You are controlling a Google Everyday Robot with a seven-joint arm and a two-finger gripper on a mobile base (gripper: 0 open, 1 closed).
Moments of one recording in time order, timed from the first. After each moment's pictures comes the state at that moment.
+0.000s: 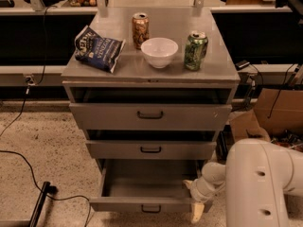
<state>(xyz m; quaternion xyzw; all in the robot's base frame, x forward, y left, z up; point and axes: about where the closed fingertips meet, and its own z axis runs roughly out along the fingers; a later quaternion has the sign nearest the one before) 0.497 -0.180 0.206 -0.72 0.67 0.15 0.13</state>
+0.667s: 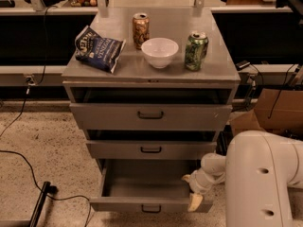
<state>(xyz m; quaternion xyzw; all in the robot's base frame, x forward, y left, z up) 0.513 -0.179 0.251 -0.72 0.67 0.14 0.13</state>
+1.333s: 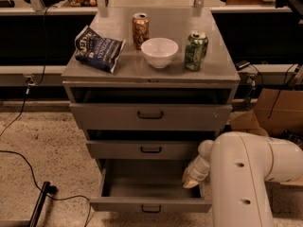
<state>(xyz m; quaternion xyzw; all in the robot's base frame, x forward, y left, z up) 0.569 -0.181 0.246 -0.71 0.68 0.15 0.11</state>
